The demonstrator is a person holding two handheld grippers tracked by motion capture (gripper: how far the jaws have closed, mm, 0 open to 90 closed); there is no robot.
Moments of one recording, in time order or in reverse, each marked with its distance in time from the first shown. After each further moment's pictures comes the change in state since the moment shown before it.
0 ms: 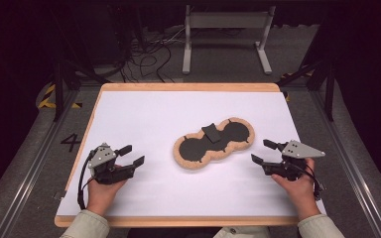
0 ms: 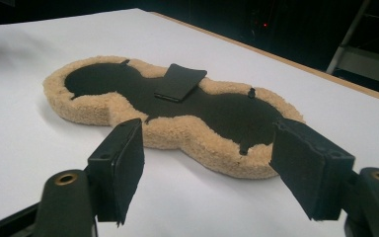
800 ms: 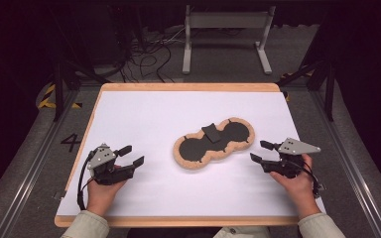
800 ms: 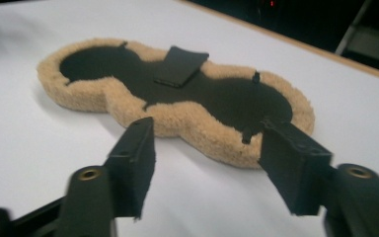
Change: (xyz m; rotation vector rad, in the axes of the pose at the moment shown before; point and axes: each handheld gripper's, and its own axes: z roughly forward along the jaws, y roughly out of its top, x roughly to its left) left arm -0.002 0.000 -0.002 -0.006 0.002 -0.003; right arm -0.003 0.003 0.008 0.082 0.013 0.007
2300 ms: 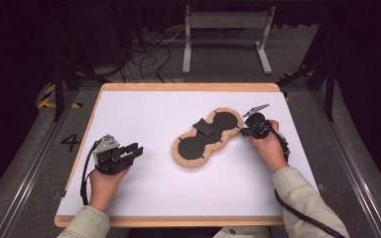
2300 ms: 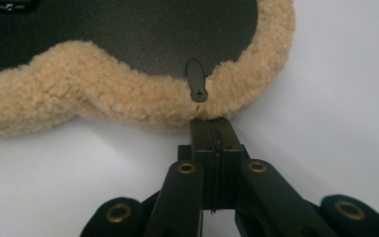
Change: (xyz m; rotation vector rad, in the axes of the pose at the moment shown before) left arm 0.015 0.014 0.019 0.106 0.012 -0.080; right arm -0.061 0.045 0.129 0.512 -0.087 0.050
